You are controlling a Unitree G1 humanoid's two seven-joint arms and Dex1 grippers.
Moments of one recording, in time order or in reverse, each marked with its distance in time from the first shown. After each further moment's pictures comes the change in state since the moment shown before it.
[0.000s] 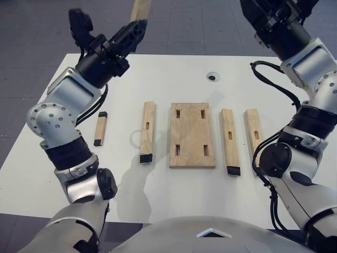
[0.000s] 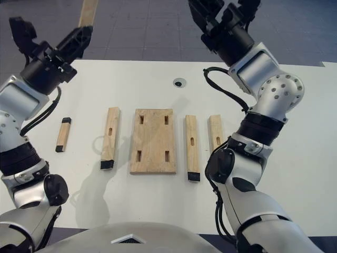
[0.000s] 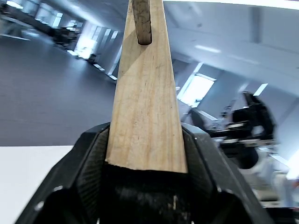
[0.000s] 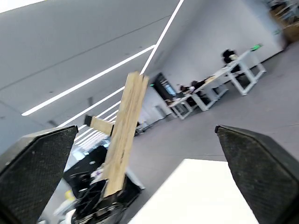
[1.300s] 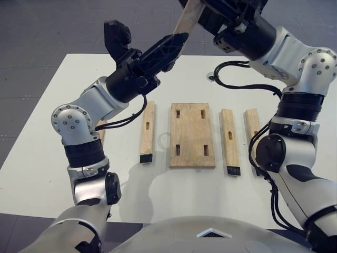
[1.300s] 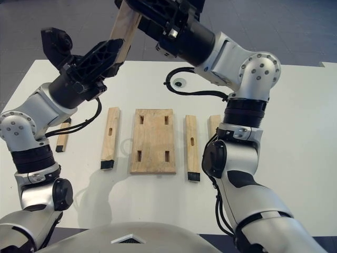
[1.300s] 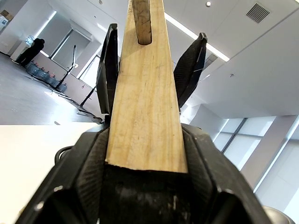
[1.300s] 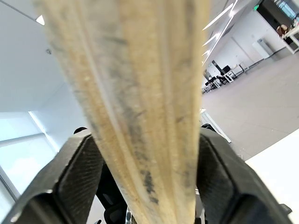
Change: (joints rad) left arm 0.073 -0.008 -0.191 0.018 -0.325 0.027 -0.098; right arm -0.088 0.015 0.189 0.151 0.261 0.169 0.037
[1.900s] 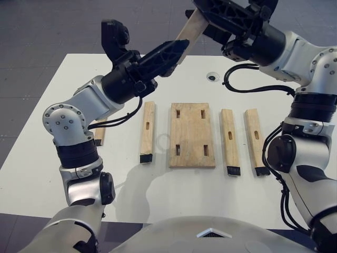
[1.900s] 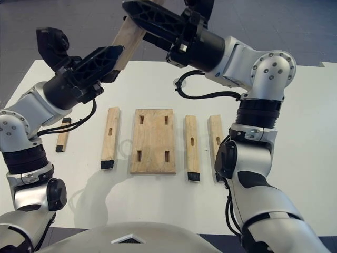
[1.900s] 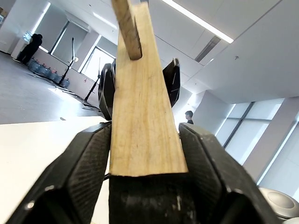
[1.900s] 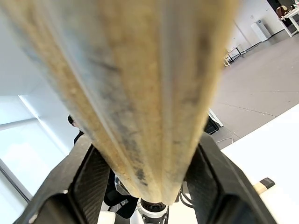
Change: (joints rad) left arm 0.002 0.054 -0.011 -0.049 0.039 -0.004 -0.032; right arm 0.034 -0.099 0.071 -0.025 -0.017 0.045 0.095
